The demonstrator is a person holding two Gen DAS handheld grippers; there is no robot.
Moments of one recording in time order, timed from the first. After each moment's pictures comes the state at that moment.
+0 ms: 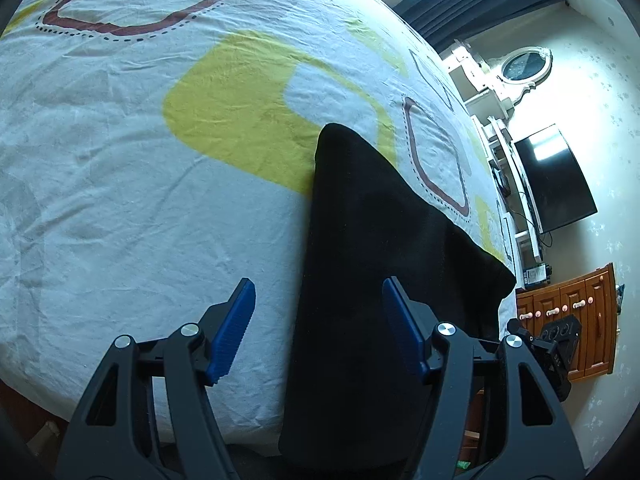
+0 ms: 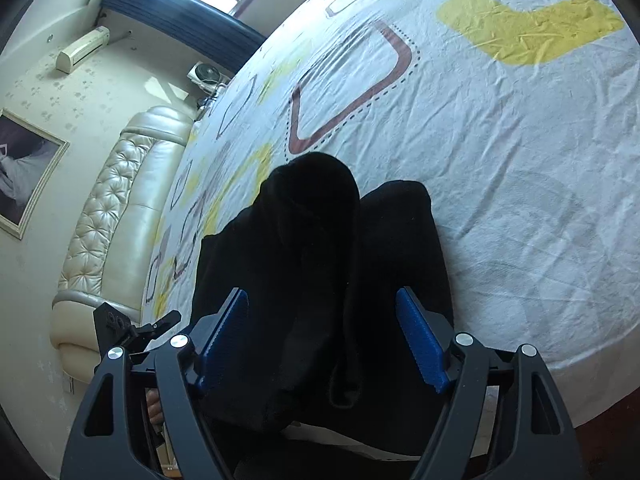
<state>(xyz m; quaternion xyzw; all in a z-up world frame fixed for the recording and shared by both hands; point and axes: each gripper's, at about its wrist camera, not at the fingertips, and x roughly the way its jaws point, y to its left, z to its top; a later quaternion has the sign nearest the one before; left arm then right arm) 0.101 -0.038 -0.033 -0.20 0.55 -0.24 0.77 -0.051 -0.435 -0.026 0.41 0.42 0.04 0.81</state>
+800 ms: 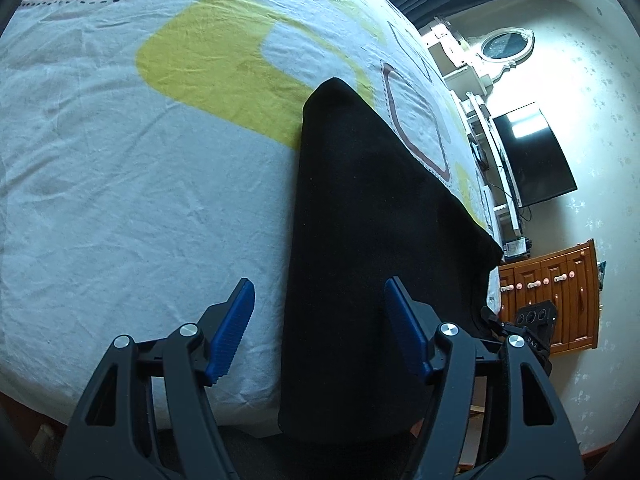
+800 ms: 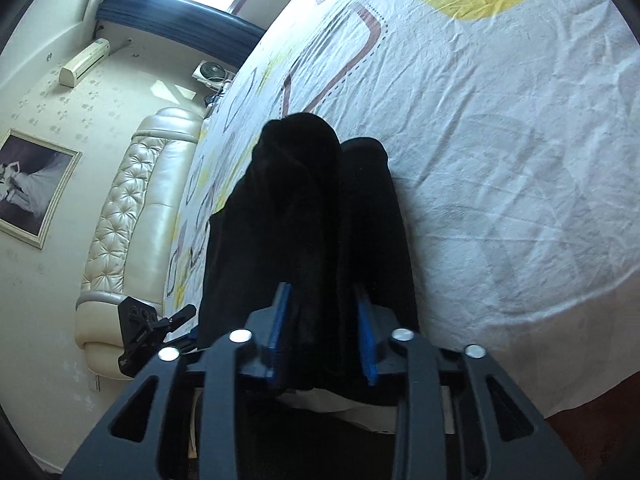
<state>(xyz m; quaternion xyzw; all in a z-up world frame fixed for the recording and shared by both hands) 0.085 -0.040 -0.054 -0.22 0.58 -0.30 0.73 -0.095 -0.461 -0.043 0.47 0.41 0.08 0.78</state>
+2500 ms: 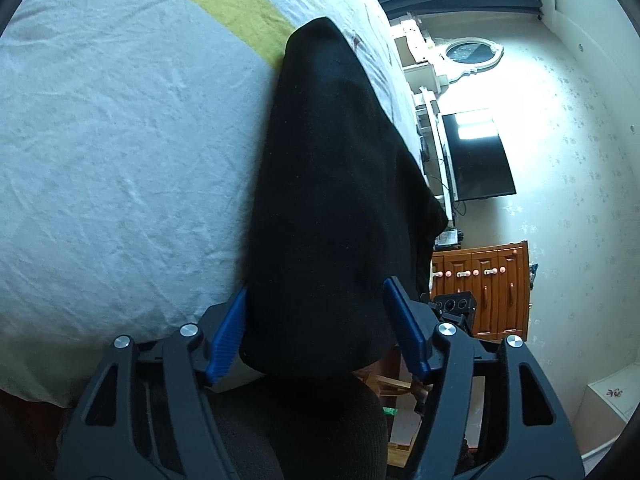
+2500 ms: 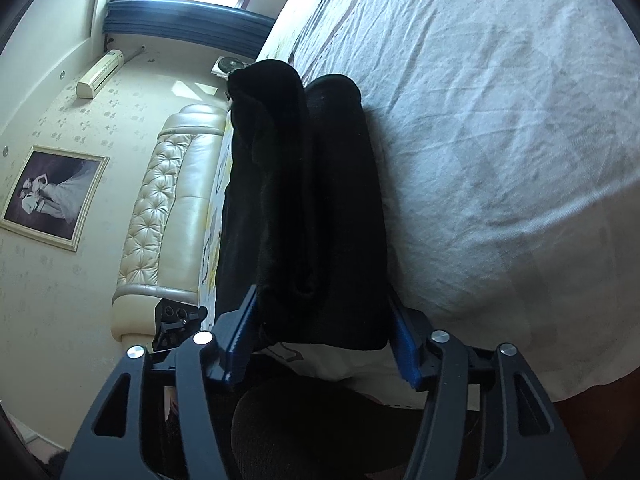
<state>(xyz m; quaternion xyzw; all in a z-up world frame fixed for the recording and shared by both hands) 0.058 -0.023 -0.083 -0.32 0.58 -0.38 0.64 -0.125 -0.466 -0.087 0.51 0.41 0.14 0.74</state>
